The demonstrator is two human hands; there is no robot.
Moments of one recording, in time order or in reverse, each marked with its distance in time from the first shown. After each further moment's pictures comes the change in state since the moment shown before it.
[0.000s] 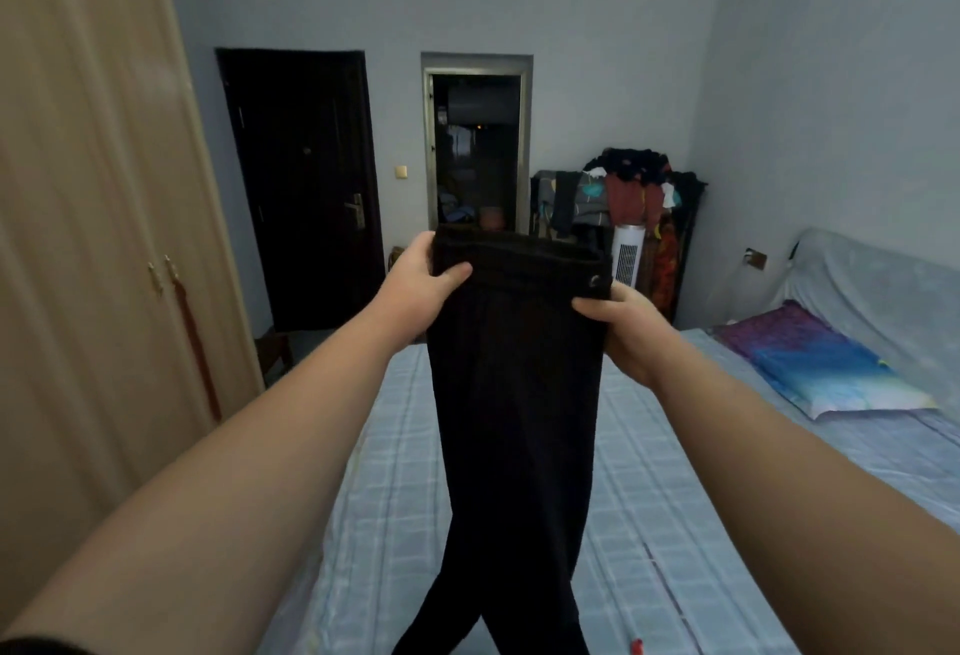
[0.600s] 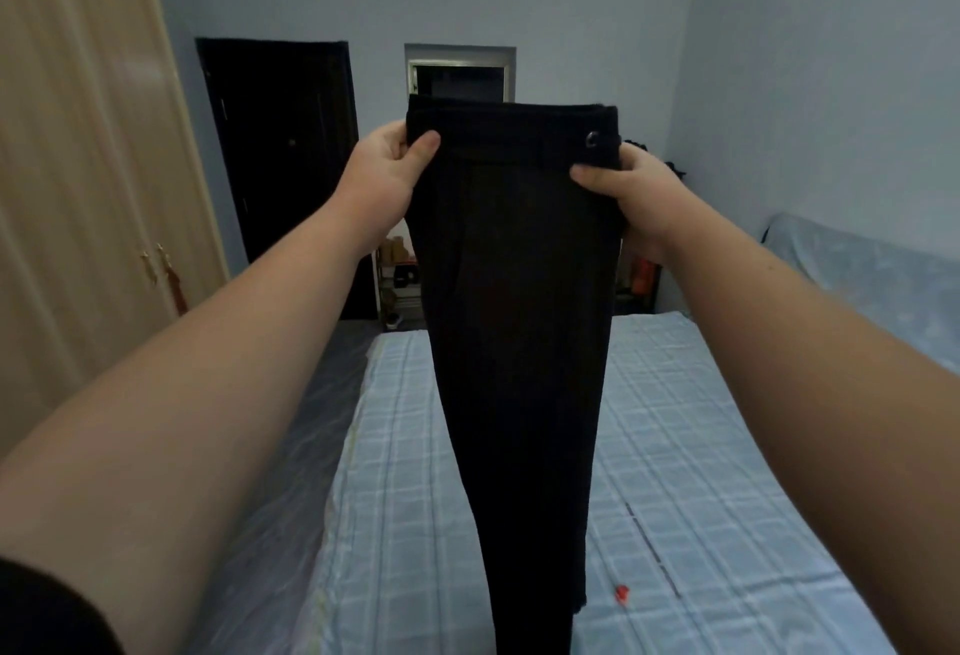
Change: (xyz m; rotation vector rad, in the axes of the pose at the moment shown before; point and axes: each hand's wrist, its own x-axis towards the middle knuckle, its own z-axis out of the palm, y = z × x) left_hand -0.047 0.097 -0.038 0.024 0.020 0.257; right_hand -0.057 -0.122 0.029 -0.170 -0.003 -0.247
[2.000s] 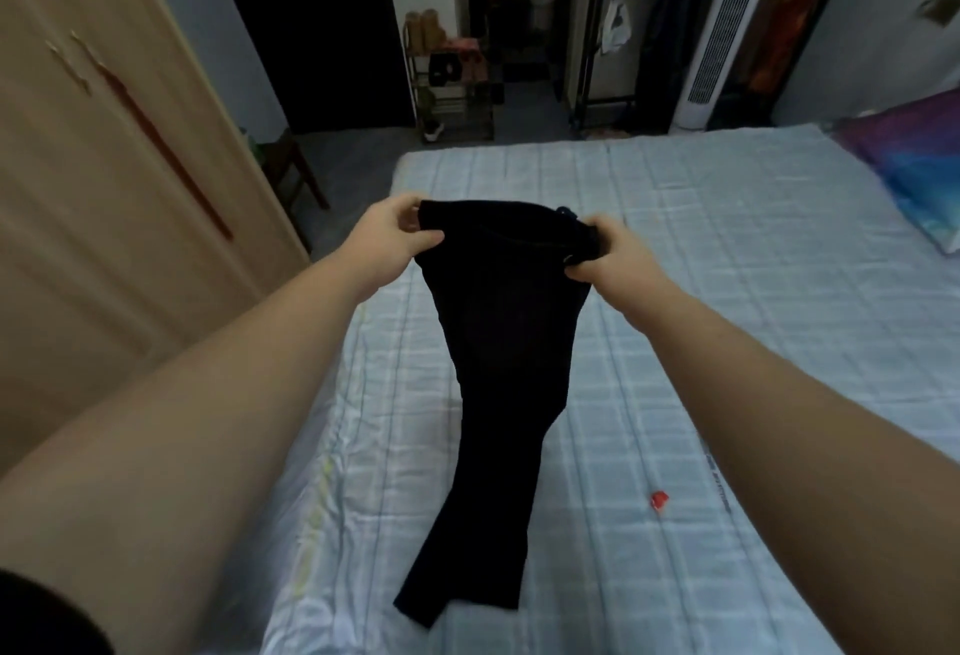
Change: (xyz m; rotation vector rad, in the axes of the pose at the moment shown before) left_hand 0.021 -0.385 0.081 0.226 -0.142 -0.626; right_hand 0.092 0.402 -0.006 -0.285 -0.043 0.474
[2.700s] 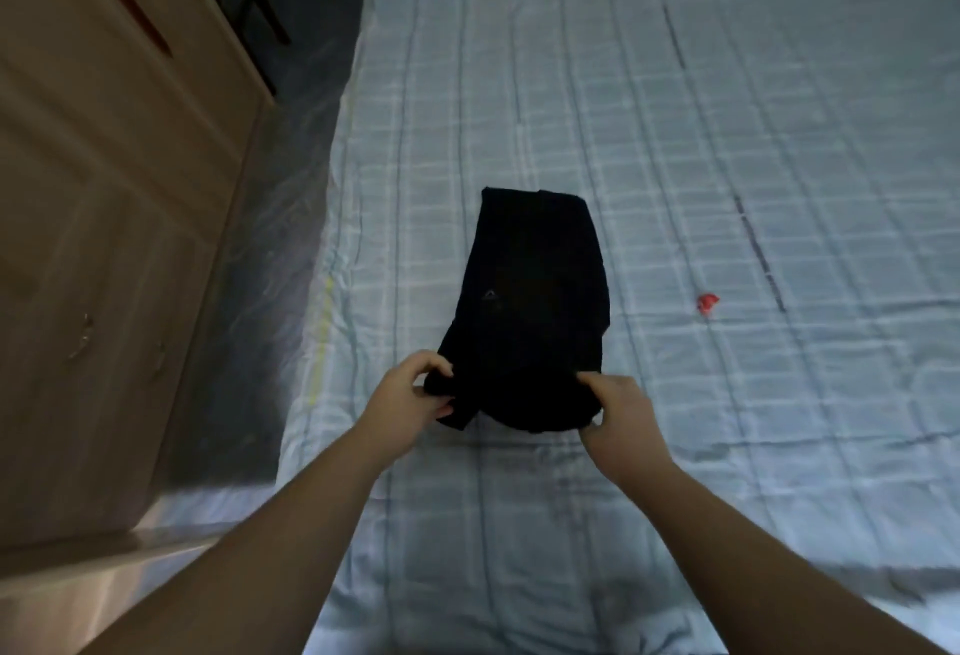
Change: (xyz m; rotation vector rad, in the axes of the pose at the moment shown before) left_hand -0.308 -0.332 0.131 -0.245 -0.156 -0.449; right_hand -0.293 0.317 0.203 -0.488 -0.104 0.246
